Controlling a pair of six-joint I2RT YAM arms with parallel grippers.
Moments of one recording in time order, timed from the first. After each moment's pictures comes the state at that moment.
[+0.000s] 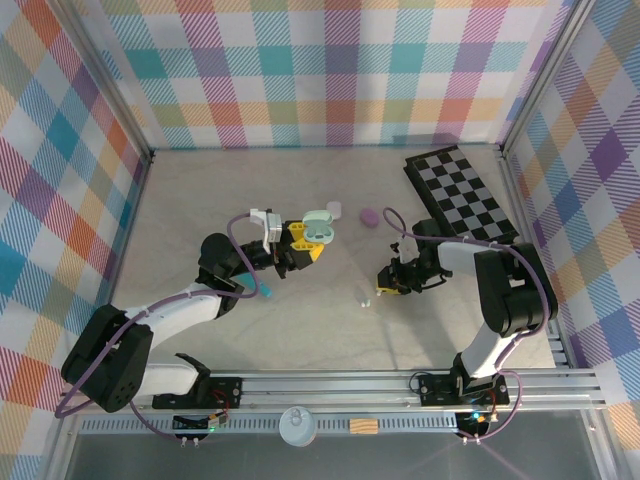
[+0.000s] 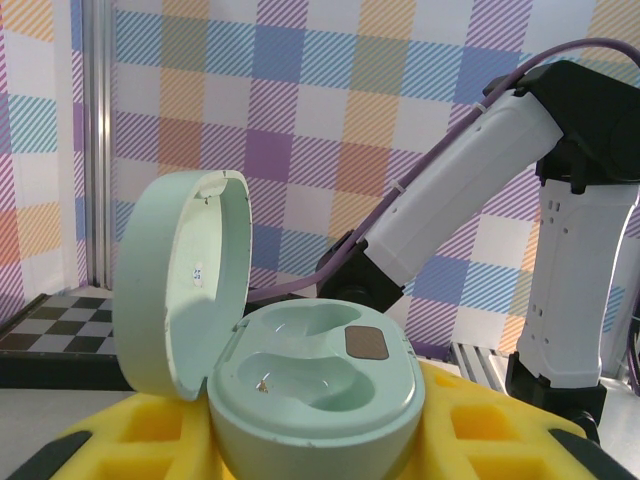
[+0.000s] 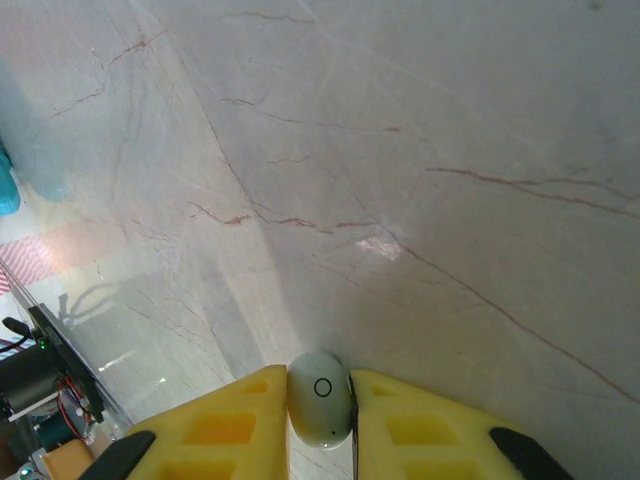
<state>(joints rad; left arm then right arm) -0.51 1.29 0.53 1.07 0.82 -0.34 0.24 1.69 0.79 -0.47 -0.71 0.29</state>
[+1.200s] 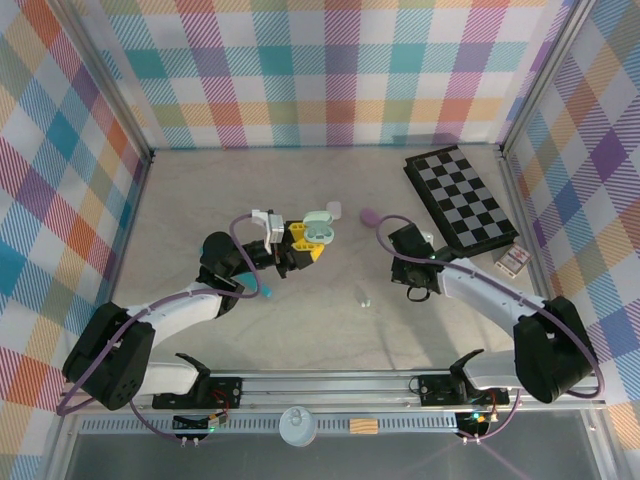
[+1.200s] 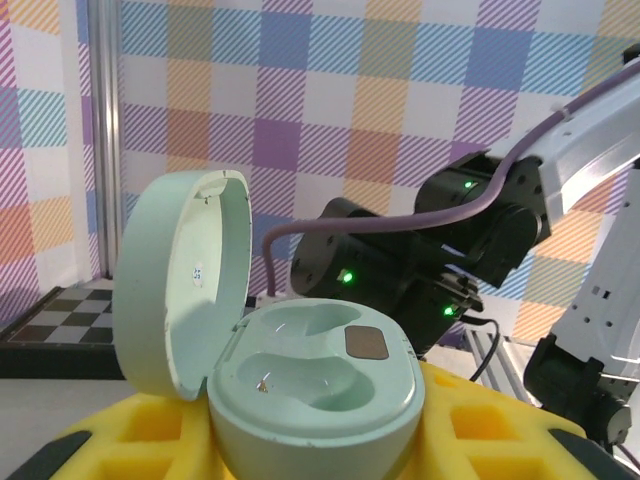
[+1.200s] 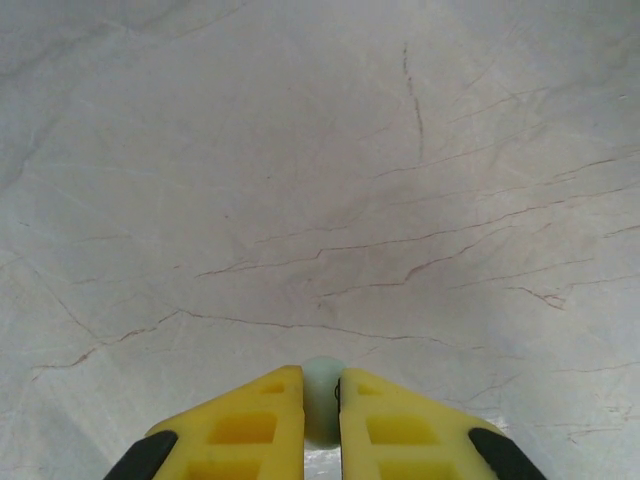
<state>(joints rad) -0.51 1.30 0.53 1.04 0.82 -0.27 0.55 1.31 0.77 -0.60 0.27 0.68</state>
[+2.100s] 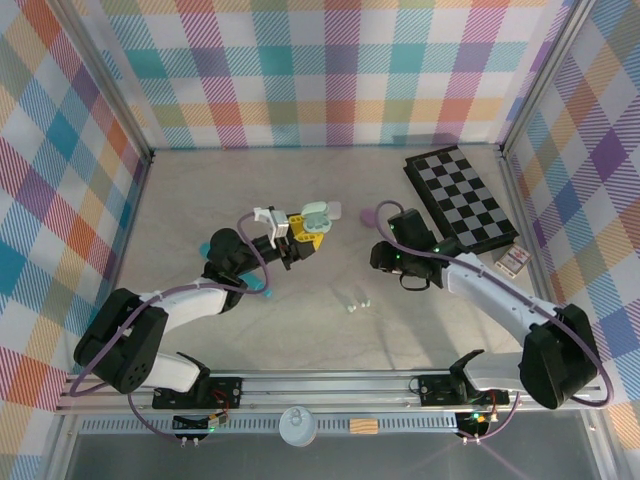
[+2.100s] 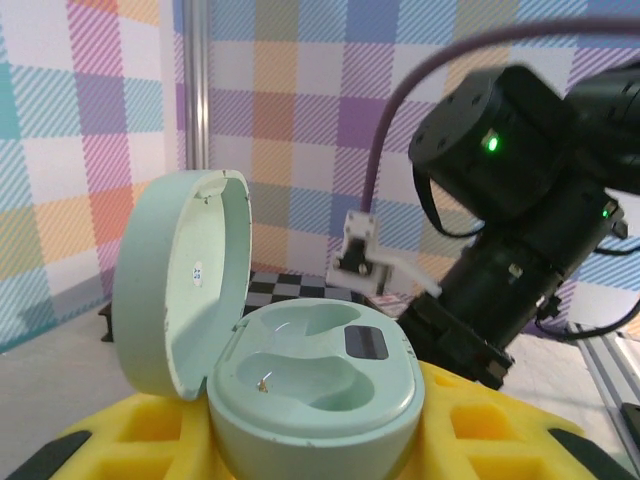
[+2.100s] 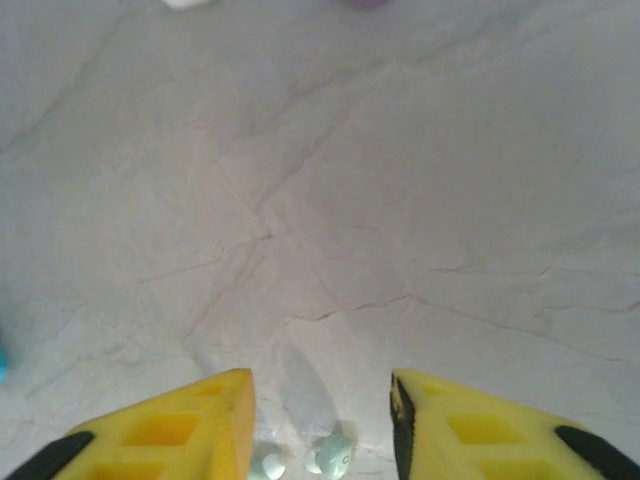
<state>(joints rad) -0.48 1.39 0.54 1.07 0.68 -0.18 0.56 1.29 0.88 -0.56 -0.03 0.64</state>
